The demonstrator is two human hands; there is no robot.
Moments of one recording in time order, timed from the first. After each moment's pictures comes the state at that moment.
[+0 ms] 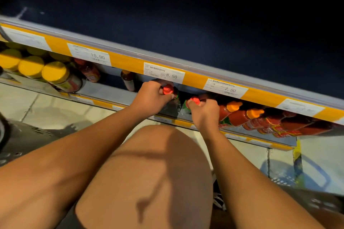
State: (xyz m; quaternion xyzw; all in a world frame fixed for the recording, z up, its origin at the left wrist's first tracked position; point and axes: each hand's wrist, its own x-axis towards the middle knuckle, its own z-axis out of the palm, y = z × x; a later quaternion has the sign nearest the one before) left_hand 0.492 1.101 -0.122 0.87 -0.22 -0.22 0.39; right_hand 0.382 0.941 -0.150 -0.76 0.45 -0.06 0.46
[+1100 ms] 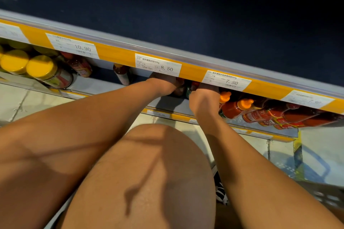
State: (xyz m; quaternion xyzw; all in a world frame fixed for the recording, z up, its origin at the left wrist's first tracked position) left_hand 0.525 1.036 -0.145 0.87 -0.29 -0.30 0.25; right_hand 0.403 0.939 -0.118 -0.95 0.29 0.15 0.05
